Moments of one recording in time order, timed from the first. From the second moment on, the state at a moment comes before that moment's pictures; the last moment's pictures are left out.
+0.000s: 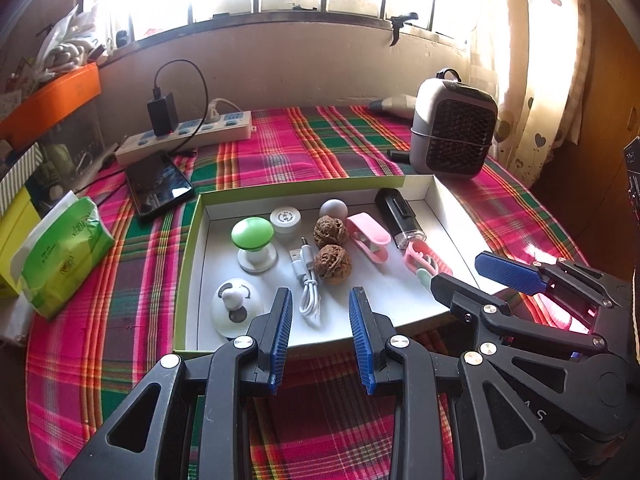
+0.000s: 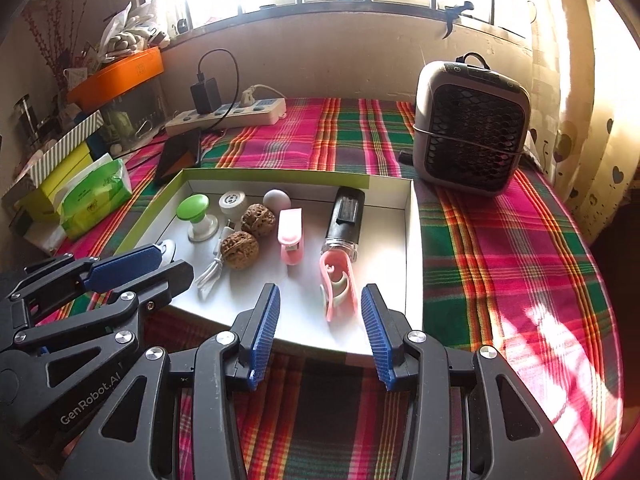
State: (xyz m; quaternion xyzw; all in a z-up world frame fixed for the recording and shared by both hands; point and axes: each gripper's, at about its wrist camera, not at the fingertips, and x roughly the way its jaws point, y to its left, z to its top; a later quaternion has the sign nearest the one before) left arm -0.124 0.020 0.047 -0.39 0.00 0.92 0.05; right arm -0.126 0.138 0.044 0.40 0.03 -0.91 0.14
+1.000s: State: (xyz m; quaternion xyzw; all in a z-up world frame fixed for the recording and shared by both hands) left arm -0.059 0.011 0.020 -0.41 -0.01 0.91 0.02; right arm -0.062 0.134 0.025 0.40 0.04 -0.91 0.12
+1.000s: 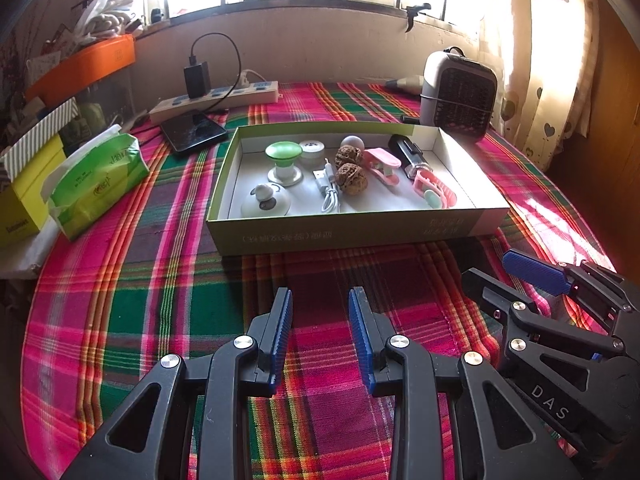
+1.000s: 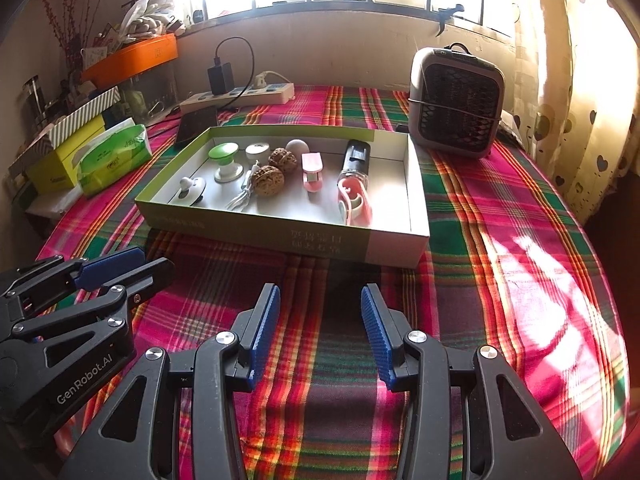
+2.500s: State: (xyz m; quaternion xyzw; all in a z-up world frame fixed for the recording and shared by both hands) left arm -0.042 0.010 0.004 -0.42 -0.01 0.91 0.00; right arm -0.051 0.139 0.008 0.43 0.05 -0.90 0.10
